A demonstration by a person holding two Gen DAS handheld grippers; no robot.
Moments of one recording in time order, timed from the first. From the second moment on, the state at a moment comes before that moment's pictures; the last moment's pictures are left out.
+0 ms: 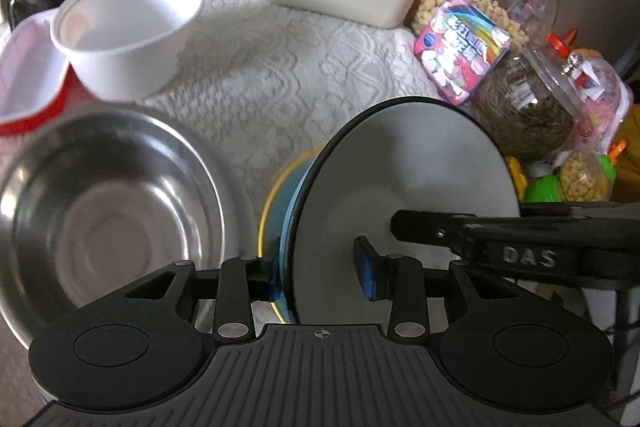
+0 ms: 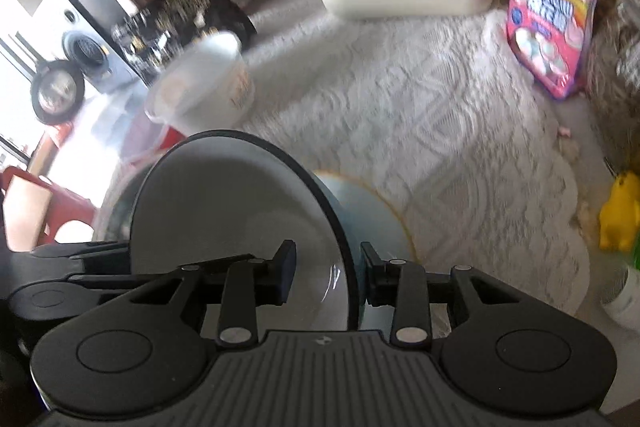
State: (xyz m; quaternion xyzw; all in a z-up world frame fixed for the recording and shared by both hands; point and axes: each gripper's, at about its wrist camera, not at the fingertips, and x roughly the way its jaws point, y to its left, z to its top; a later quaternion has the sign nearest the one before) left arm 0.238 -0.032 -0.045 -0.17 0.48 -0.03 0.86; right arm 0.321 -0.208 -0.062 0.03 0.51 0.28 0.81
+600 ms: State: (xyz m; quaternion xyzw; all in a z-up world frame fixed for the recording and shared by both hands) left arm 0.217 -0.016 -0.043 -0.19 0.46 -0.04 0.86; right arm 0.317 -0.199 -0.063 0.00 0.48 0.25 0.84
